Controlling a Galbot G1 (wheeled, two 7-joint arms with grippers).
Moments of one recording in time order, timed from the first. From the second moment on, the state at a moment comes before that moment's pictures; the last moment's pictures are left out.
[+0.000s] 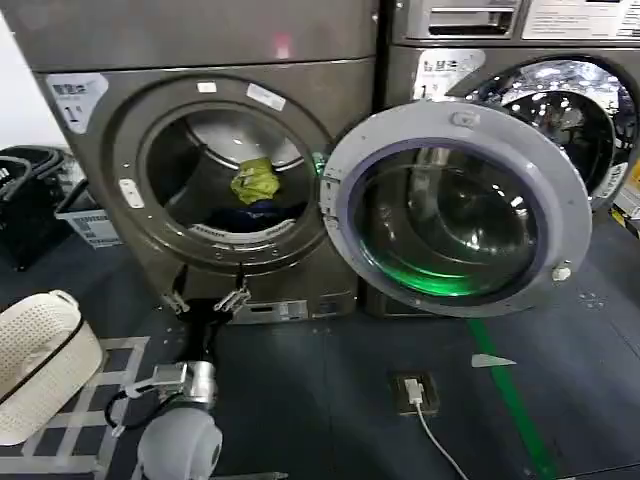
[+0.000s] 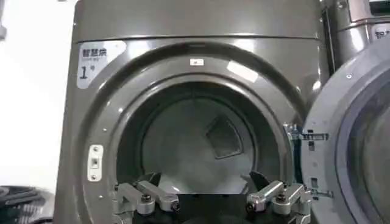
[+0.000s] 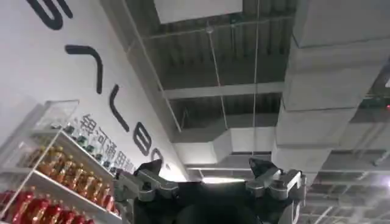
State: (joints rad) left arm 1.25 -1.37 -0.36 -2.09 -0.07 0.09 -0.23; right arm -1.83 1.01 2.46 1.83 0.68 -0.01 -0.01
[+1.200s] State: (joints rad) left arm 1.24 -1.37 -0.36 -2.09 -0.07 0.10 -0.23; right arm -1.84 1.01 2.47 1.82 0.67 0.03 -0.04
